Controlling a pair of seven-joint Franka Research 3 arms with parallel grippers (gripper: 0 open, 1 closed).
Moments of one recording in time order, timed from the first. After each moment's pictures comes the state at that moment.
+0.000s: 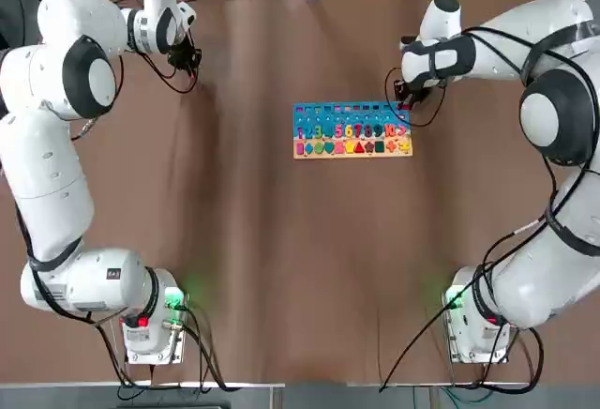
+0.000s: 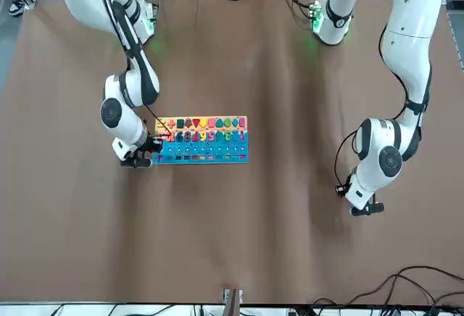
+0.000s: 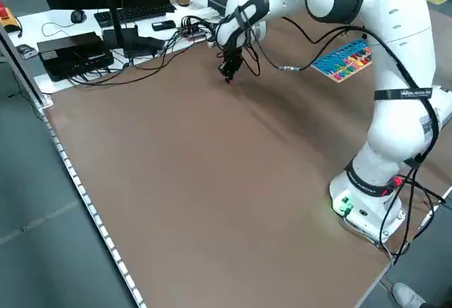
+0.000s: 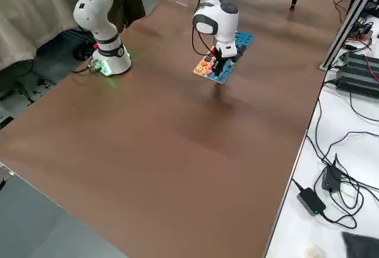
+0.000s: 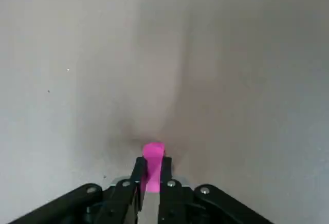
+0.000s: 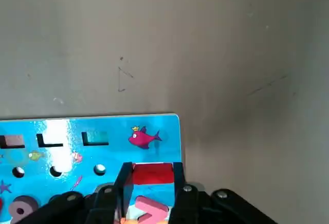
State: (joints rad) left arm -0.01 0.68 -0.08 -1.75 0.10 2.47 -0.25; right arm 0.40 0.39 -0.11 -2.16 0.16 2.49 0.21
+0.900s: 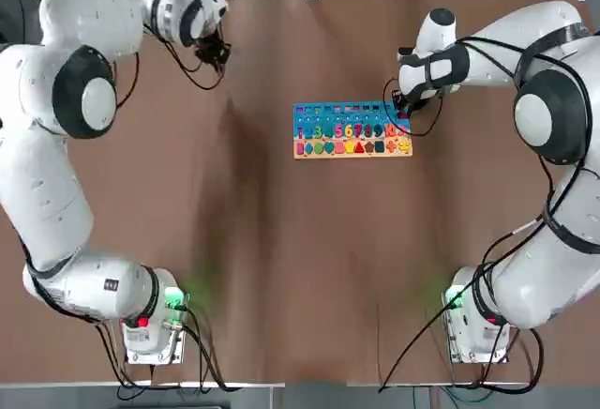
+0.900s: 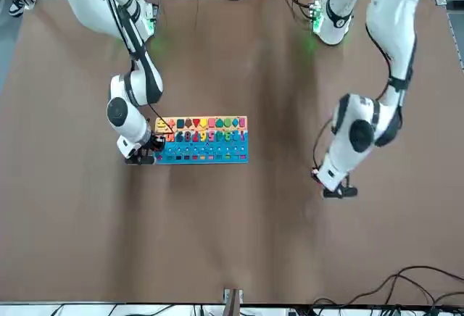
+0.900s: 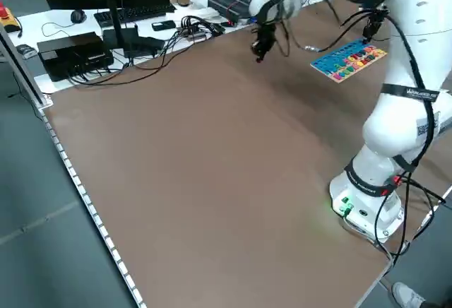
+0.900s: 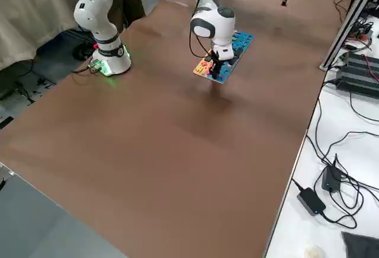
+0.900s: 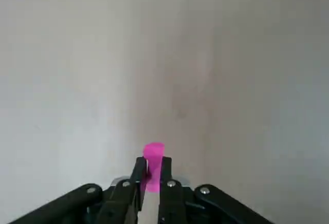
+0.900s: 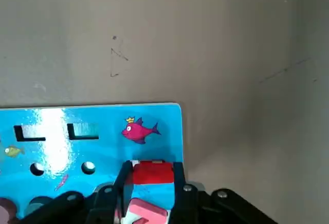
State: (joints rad) left arm -0.24 0.48 -0.11 -1.87 0.10 2.37 -0.44; right arm 0.42 0.41 -0.11 -2.20 0.16 2.55 0.21
